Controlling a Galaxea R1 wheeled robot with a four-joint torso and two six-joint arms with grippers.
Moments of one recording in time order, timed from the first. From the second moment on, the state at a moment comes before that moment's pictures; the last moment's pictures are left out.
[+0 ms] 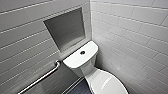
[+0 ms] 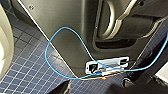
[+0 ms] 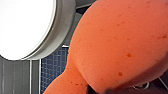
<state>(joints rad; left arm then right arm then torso) 1.44 2.90 -2.44 0.25 0.20 -0.02 -1.39 2.32 -1.73 0.34 0.70 0.21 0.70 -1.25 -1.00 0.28</state>
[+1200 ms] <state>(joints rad) 1.44 2.91 -2.44 0.26 0.20 -0.02 -0.81 2.35 -1.67 0.48 0.23 -0.04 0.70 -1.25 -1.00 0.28</state>
